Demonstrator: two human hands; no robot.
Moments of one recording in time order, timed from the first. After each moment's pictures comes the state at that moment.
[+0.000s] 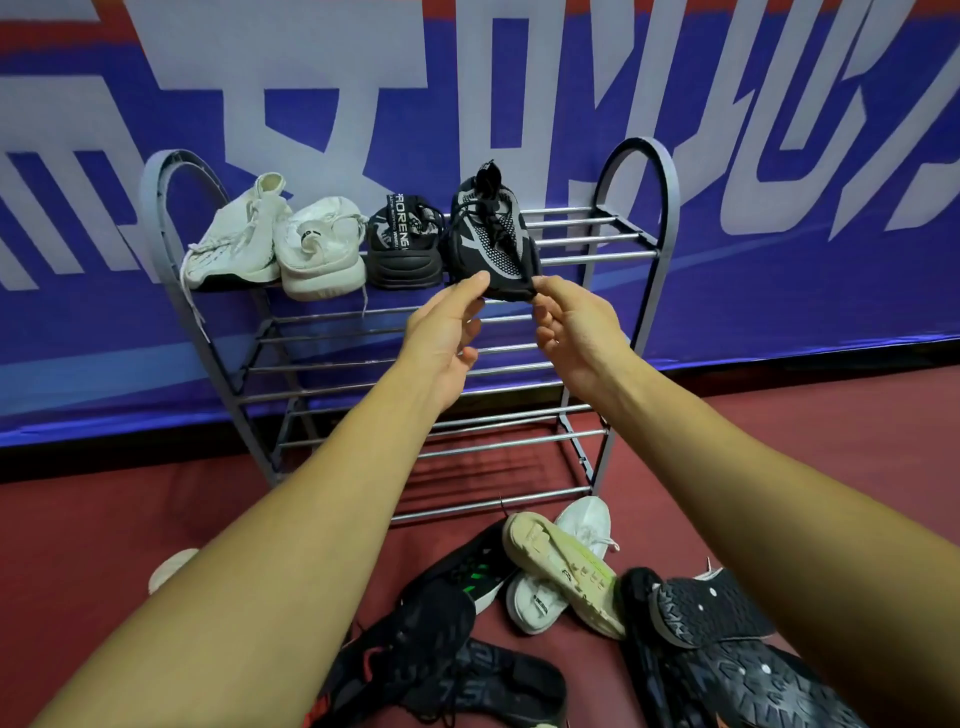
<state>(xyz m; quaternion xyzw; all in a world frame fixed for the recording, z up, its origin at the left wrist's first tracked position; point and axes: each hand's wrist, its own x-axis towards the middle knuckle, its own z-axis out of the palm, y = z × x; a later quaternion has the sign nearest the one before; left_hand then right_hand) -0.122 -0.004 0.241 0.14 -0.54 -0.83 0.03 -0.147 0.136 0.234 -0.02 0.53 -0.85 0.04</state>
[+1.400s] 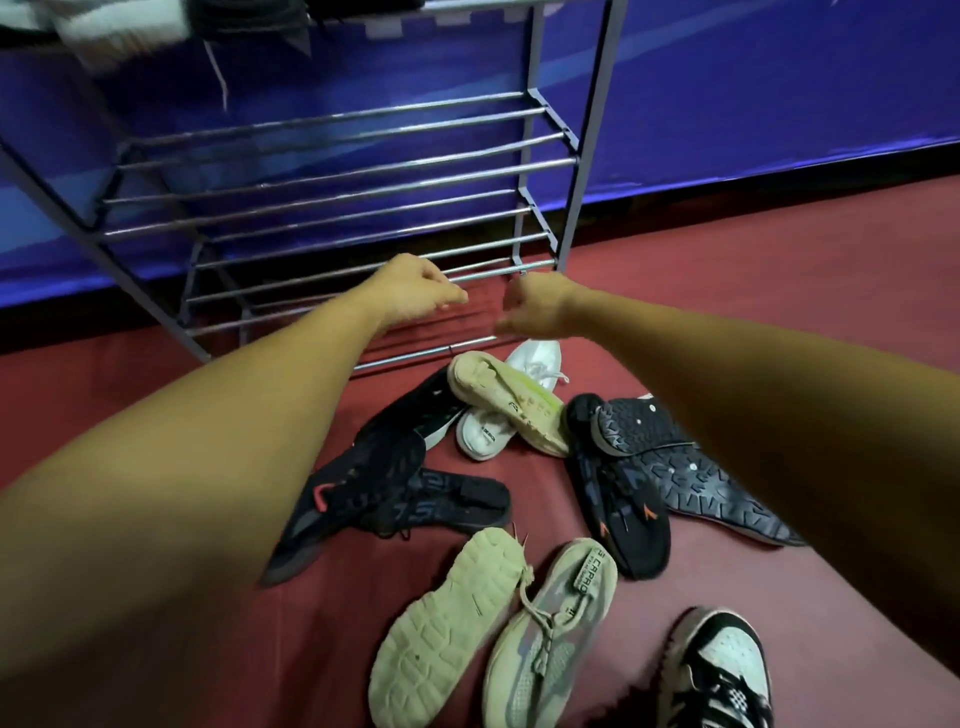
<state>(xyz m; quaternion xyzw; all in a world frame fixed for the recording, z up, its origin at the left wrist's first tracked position) -0.117 0.019 0.094 0.05 -0.89 -0.43 -0.12 -0.122 0.208 0.092 -0.11 0.96 -0.18 0.20</state>
